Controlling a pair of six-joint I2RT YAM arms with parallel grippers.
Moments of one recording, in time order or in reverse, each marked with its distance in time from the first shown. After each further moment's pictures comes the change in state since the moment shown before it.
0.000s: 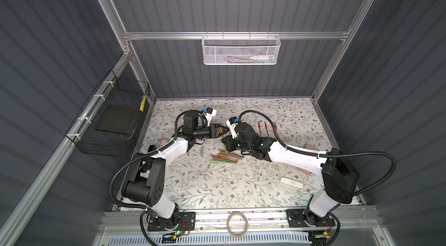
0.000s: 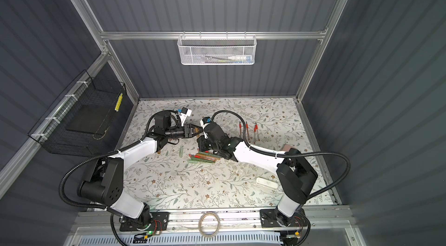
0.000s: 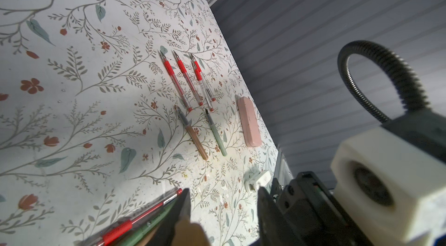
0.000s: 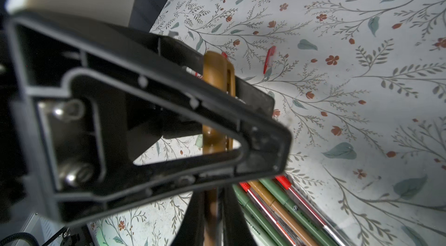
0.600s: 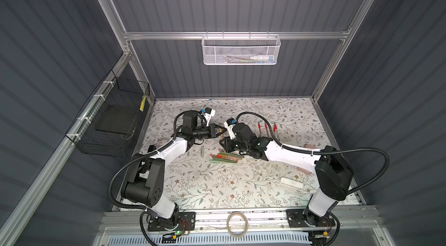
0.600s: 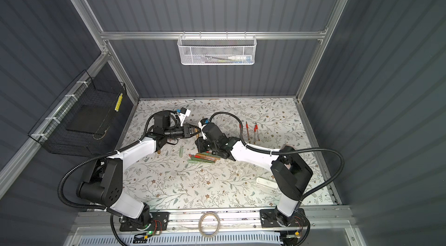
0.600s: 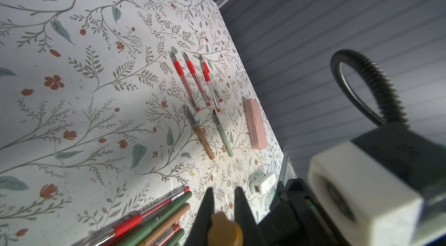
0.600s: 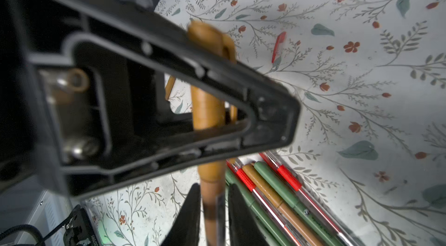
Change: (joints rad) left arm 0.000 -0.006 0.003 -0.037 -0.031 0.010; right arm -0.001 0.066 0.018 0.011 -0.065 0.005
